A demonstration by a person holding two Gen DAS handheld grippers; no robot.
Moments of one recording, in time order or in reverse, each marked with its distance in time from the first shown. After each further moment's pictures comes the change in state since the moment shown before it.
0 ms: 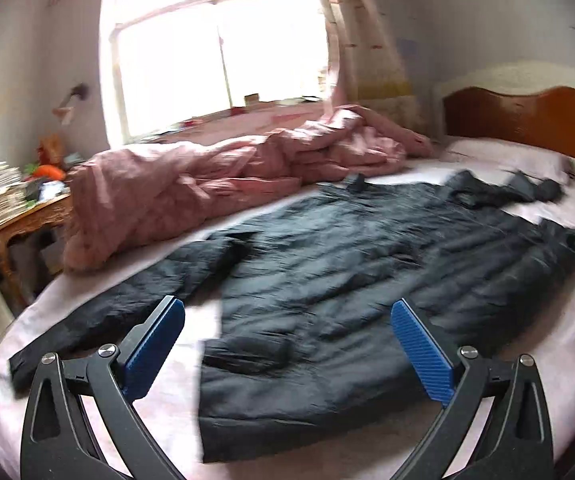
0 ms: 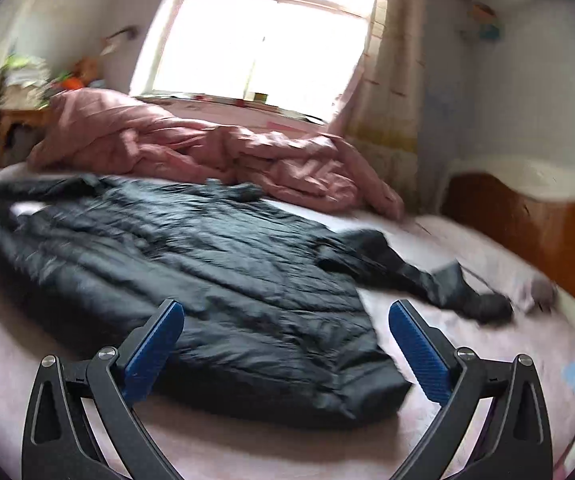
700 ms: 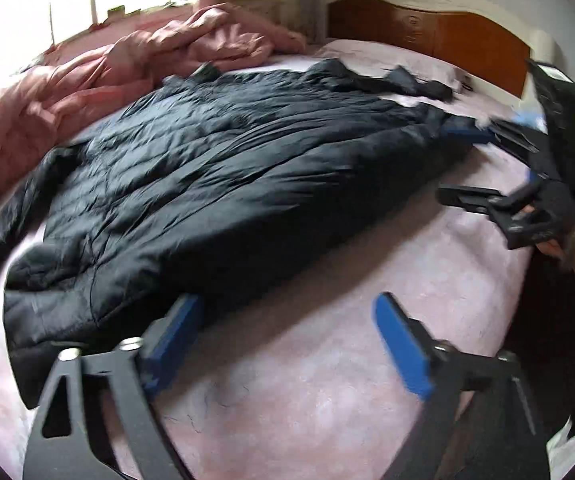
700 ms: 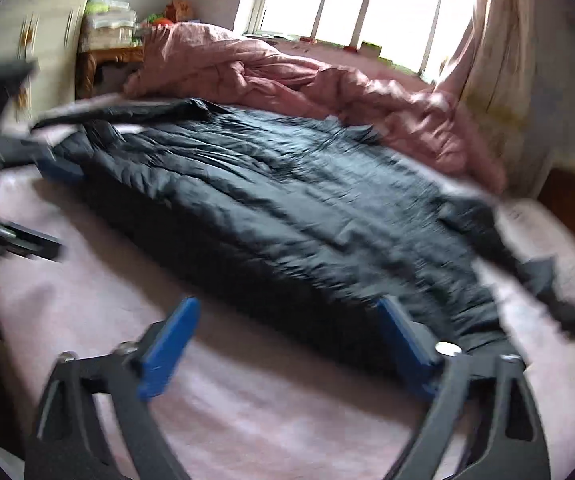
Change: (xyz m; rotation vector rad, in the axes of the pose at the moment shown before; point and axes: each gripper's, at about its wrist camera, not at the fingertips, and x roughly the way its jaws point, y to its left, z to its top) left arm 0.034 -0.077 -0.035 0.084 0.380 -0.396; right arm 0.009 0.046 -0.017 -0.096 0.241 0.366
